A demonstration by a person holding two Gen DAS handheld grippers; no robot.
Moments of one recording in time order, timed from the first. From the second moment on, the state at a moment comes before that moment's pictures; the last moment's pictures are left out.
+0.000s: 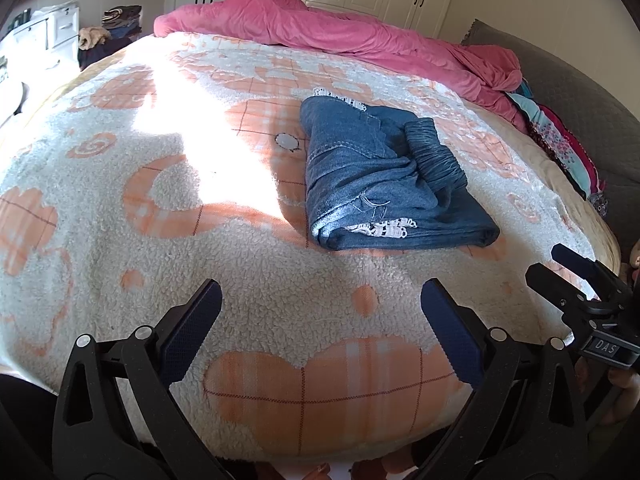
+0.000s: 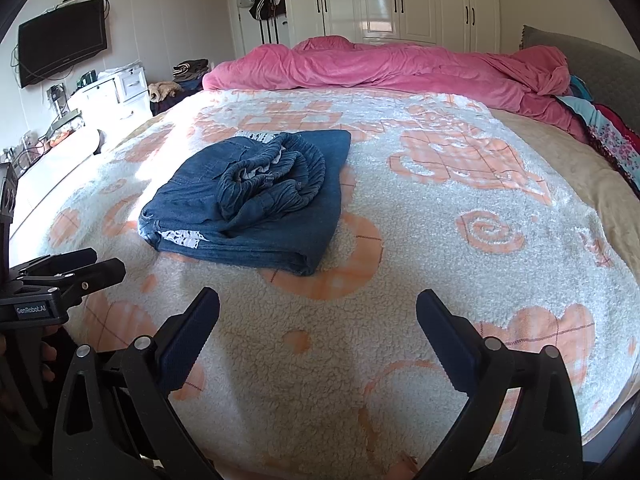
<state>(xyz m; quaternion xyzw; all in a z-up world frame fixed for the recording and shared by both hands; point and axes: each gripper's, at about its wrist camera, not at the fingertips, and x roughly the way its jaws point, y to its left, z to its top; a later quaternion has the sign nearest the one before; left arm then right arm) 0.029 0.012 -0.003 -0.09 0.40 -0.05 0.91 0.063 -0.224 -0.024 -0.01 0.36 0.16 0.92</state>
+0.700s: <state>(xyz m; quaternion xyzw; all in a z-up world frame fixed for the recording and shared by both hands) 0.028 0.012 -0.001 -0.09 0.40 -0.05 0.91 0.063 -0.223 -0.025 -0.01 0.36 0.16 0.92</state>
